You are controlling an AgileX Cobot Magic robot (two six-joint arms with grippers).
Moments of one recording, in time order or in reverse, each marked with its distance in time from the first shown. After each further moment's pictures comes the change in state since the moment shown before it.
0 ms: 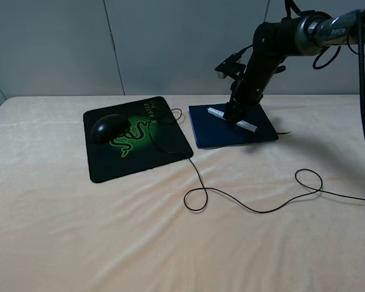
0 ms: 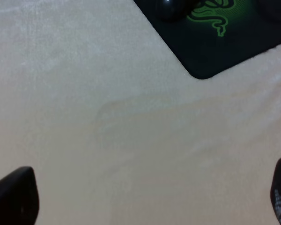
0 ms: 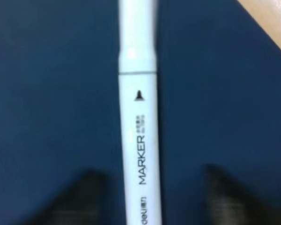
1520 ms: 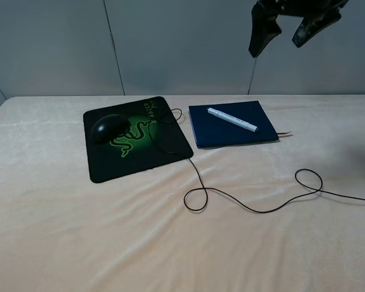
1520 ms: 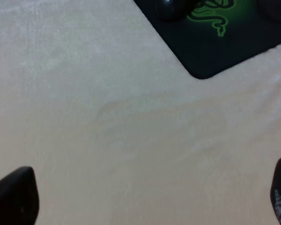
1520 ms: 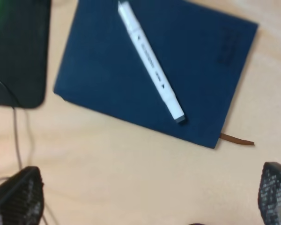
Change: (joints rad) left arm 0.000 0.000 0.000 0.000 0.000 0.000; right arm 0.001 -0.534 0.006 0.000 0.398 0.474
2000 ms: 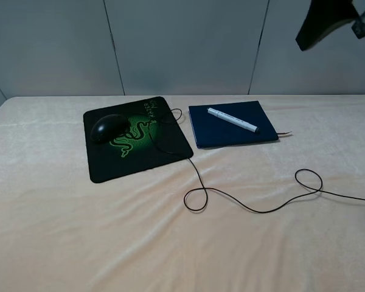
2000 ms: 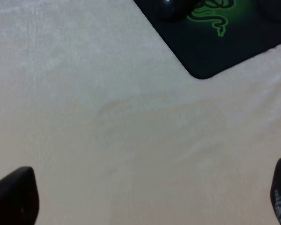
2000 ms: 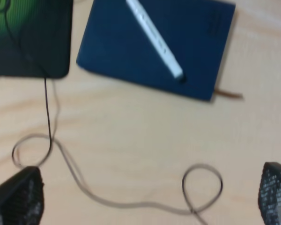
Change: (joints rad) left arm 0.000 0.000 0.000 0.000 0.000 0.000; right arm 0.000 -0.406 0.321 -0.001 0.003 0.023
